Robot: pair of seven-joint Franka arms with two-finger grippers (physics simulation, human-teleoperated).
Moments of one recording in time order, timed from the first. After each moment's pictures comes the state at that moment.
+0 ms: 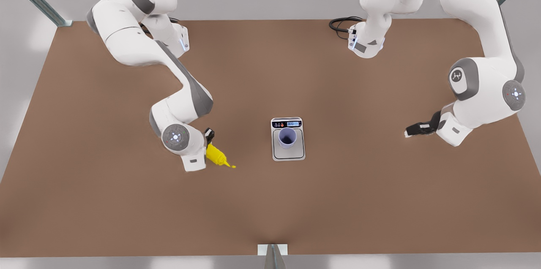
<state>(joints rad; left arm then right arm) -0.06 0.18 0.10 -1.68 -0.18 1.80 -0.03 0.09 0.66 0.50 -1.32 -0.30 1.74 -0.36</state>
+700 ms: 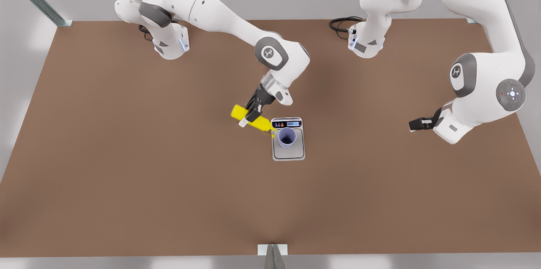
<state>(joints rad) 0.02 0.20 -0.02 -1.60 -0.03 1.68 -0.06 0.66 0.69 0.50 -1.32 -1.19 1.40 -0.15</state>
